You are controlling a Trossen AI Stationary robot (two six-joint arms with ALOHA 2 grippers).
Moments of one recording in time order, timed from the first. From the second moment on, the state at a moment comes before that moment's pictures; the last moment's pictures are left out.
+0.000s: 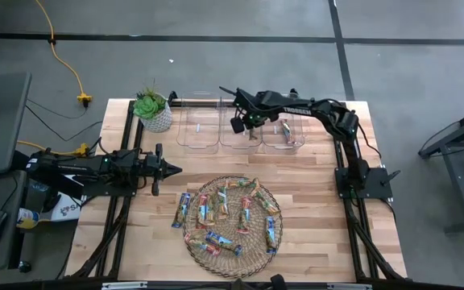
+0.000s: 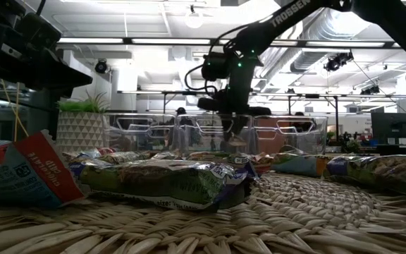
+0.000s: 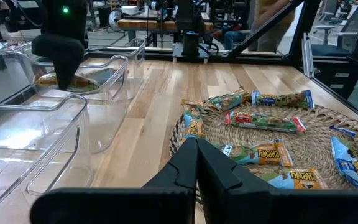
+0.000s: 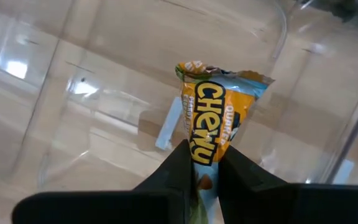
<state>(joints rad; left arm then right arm) -0.04 0.16 0.02 0.00 -0.08 -0.03 -0.49 2.10 1.67 -0.82 0.10 0.70</state>
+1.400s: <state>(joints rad) -0.04 0.16 0.02 0.00 -0.08 -0.03 -0.42 2.00 1.87 -0.81 -0.03 0.28</state>
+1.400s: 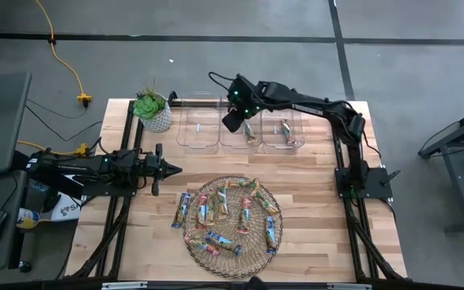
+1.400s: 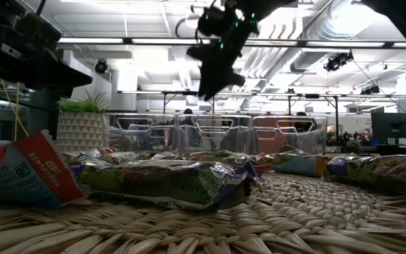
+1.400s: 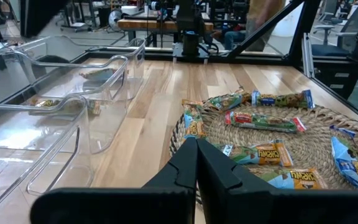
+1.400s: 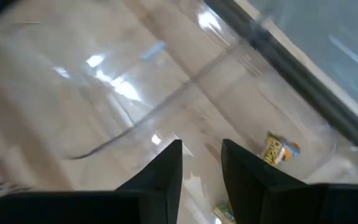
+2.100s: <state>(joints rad) -0.04 0.16 0.02 0.00 -0.08 -0.03 -0.13 1.89 1.81 -0.99 -0.20 -0.04</state>
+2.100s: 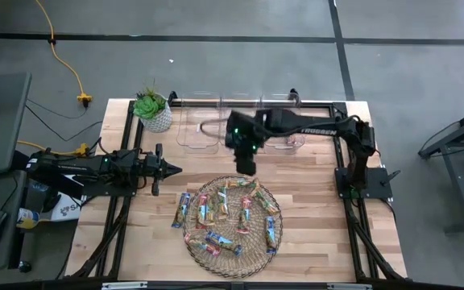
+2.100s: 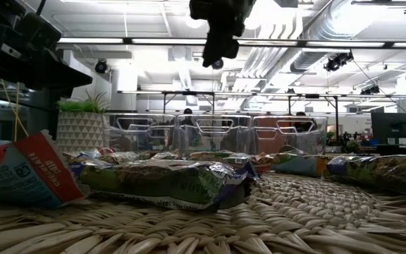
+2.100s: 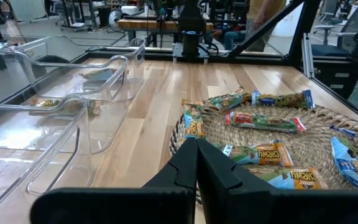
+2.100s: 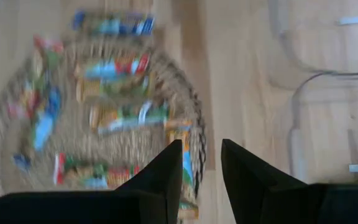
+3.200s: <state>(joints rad) -0.04 0.16 0.02 0.00 -0.08 -0.03 0.02 1.89 1.29 -0.49 -0.06 0.03</state>
